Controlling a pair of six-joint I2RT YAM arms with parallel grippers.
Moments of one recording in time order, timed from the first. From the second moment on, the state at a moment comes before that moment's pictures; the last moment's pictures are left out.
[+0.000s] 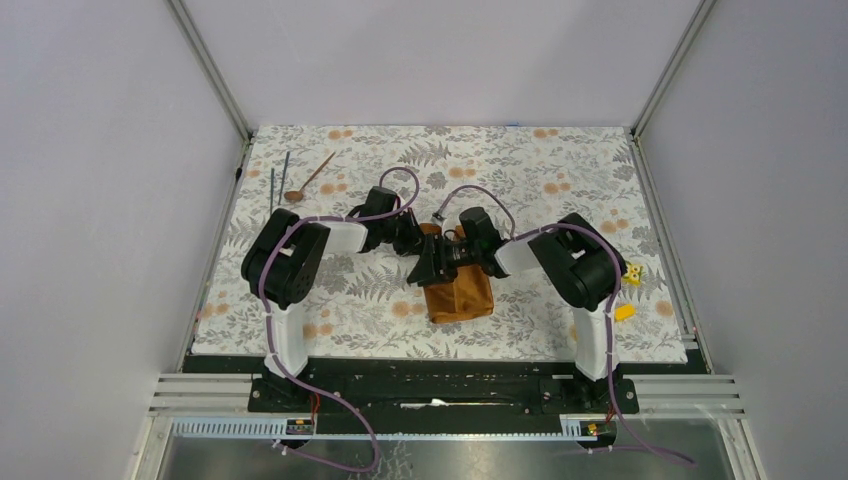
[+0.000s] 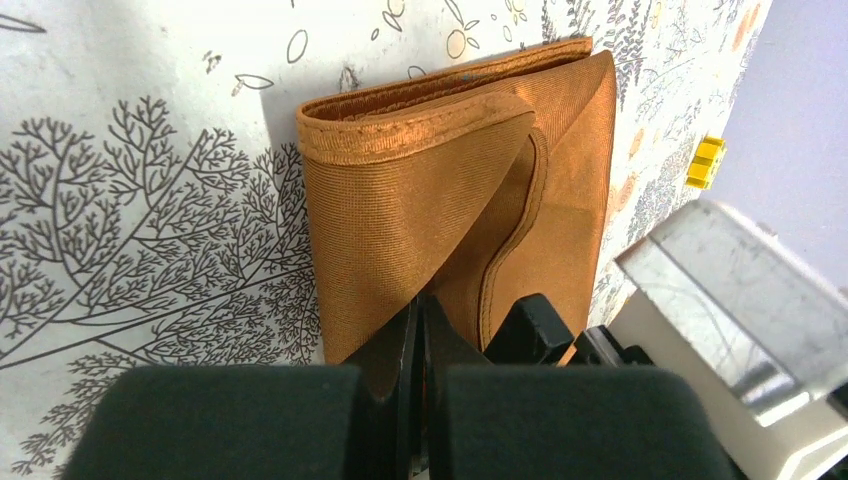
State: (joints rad) left arm -0.44 1.98 1.04 0.12 0.51 -0.82; right arm 0.61 2.04 0.94 0.46 -0.86 0.77
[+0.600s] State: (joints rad) left arm -0.42 2.01 1.08 0.10 0.56 -0.83; right arm 0.67 1.80 0.53 0.67 -0.86 0.76
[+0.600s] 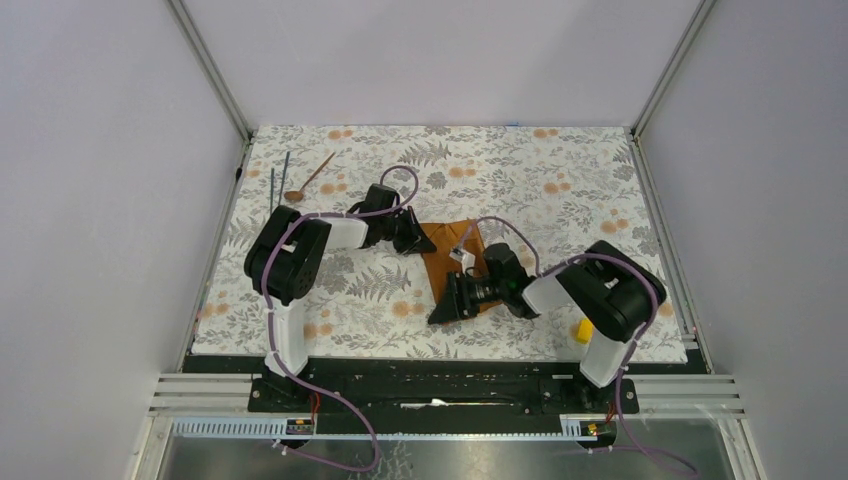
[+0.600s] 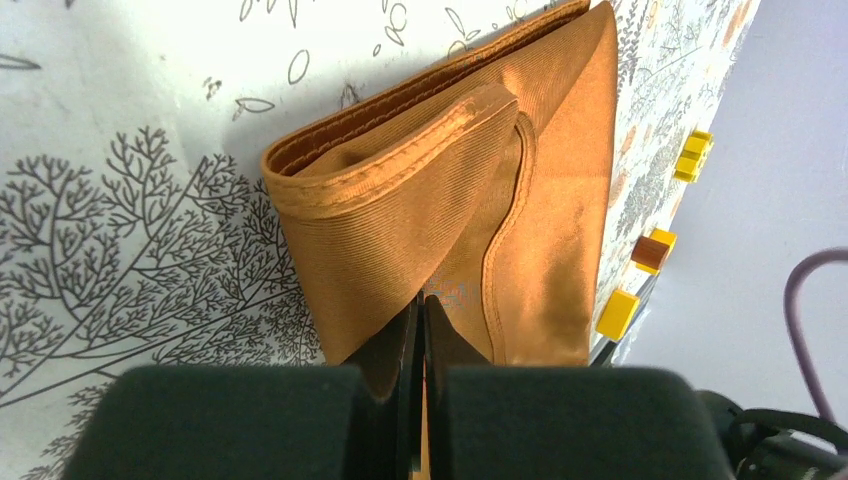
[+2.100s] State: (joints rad) left arm -1.12 2.00 1.60 -0.82 -0.22 -0.76; right arm 0.03 1.31 0.63 -0.26 -0.31 0.62
